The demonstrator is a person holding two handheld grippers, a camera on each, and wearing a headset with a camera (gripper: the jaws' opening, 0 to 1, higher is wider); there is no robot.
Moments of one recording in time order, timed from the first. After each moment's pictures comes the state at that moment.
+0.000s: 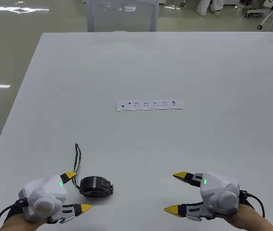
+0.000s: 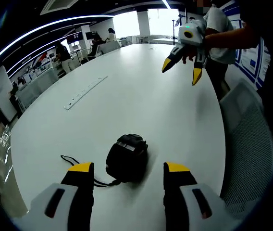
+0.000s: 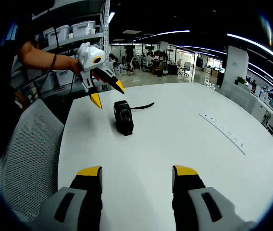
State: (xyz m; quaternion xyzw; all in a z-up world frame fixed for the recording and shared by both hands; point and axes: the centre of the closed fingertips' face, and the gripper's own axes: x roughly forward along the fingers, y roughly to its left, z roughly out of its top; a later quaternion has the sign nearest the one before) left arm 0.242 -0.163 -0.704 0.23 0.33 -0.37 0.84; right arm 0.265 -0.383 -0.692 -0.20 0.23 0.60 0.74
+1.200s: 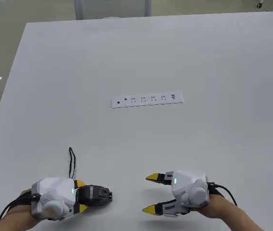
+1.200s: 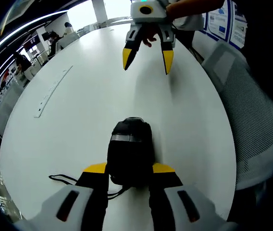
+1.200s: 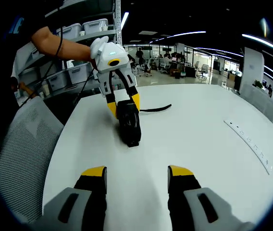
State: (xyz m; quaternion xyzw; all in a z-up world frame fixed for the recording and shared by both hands) left arm 0.263 -0.166 -0.754 0.33 0.36 -0.49 0.72; right arm 0.278 -0.306 -0.732 -0.19 0.23 0.66 0.69
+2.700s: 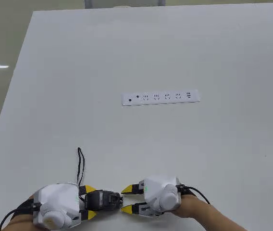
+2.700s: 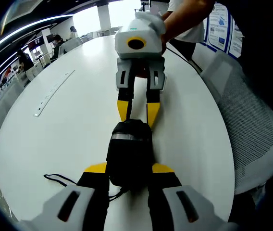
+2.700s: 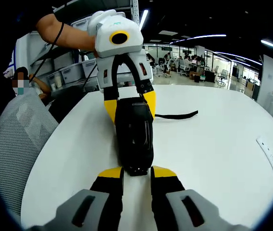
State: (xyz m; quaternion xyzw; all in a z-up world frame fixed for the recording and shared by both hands) left arm 0.263 -0.164 -0.753 0.28 0.34 -0.50 0.75; right arm 0.269 -0.213 -0.774 -0.21 0.21 0.72 0.62
